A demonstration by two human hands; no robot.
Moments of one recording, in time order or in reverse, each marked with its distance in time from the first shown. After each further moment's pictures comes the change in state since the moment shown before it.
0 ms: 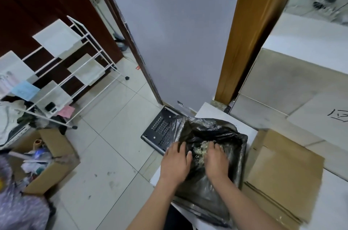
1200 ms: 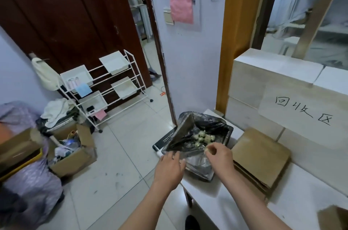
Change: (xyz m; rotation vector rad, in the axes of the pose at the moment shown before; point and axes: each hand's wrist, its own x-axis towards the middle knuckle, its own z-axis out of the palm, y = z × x) left_hand -0.253 0.063 0.004 0.025 0.153 -0.116; right_hand -0.199 0.087 -0.068 0.603 0.156 -0.288
